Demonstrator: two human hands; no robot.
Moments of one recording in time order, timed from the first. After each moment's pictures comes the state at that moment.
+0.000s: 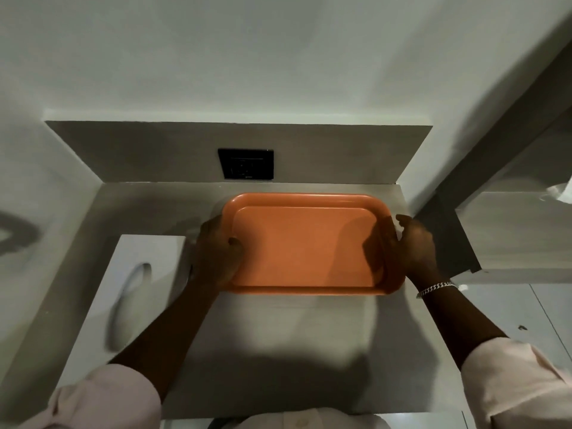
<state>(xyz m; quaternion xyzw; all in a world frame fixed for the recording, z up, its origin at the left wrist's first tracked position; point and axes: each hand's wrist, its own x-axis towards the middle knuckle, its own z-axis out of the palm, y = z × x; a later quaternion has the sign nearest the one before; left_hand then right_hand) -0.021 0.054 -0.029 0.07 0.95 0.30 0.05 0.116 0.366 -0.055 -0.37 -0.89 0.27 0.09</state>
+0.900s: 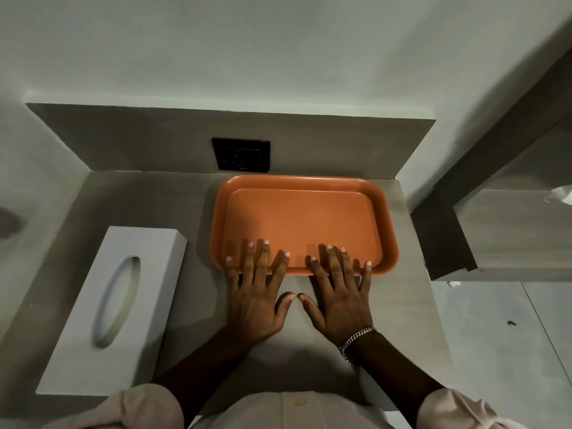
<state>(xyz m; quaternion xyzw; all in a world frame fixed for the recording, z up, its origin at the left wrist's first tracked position) 0.064 0.067 -0.127 0.34 0.94 0.05 -0.03 0.155 0.244 -0.132 -0.12 -0.99 0.05 0.03</state>
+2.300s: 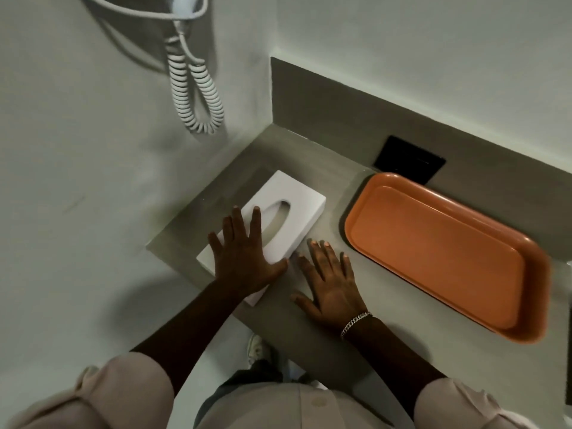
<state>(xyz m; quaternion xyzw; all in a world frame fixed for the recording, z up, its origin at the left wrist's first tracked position) 0.054 -0.117 -0.077 -0.07 0.99 0.09 0.02 0.076 0.089 -0.118 0.24 -0.96 0.10 -0.08</state>
